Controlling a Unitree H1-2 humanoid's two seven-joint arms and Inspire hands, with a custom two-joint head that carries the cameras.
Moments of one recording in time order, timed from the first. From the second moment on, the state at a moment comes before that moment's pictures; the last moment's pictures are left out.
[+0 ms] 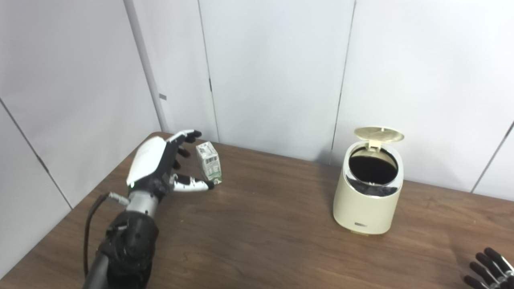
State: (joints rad) left arm -0.15 0.40 0.24 -0.51 0.77 0.47 -0.26; right arm 0.03 -0.16 -0.13 -0.10 0.18 0.02 0.10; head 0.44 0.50
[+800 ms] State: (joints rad) left arm -0.43 0.42 0.28 -0.13 0.98 0.47 -0.45; right arm 0.01 -0.13 -0.12 -0.10 0.20 0.04 0.11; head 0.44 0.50
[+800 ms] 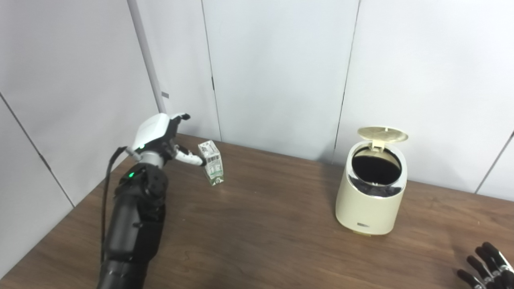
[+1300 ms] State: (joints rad) left arm -0.59 0.36 0.29 0.10 1.14 0.47 -0.57; right arm 0.00 -0.13 -0.12 -0.14 0.18 0.07 0.10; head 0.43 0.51
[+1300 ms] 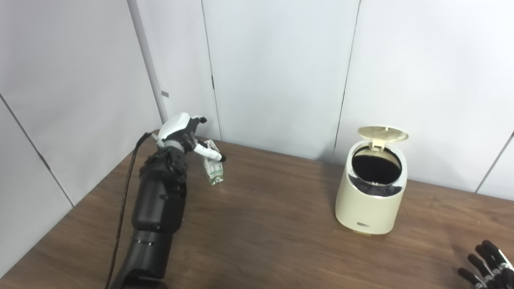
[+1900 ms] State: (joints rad) left arm -0.62 0.37 0.22 0.23 1.23 0.47 -0.60; right arm 0.00 -0.13 -0.12 -0.17 0.18 0.12 0.09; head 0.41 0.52
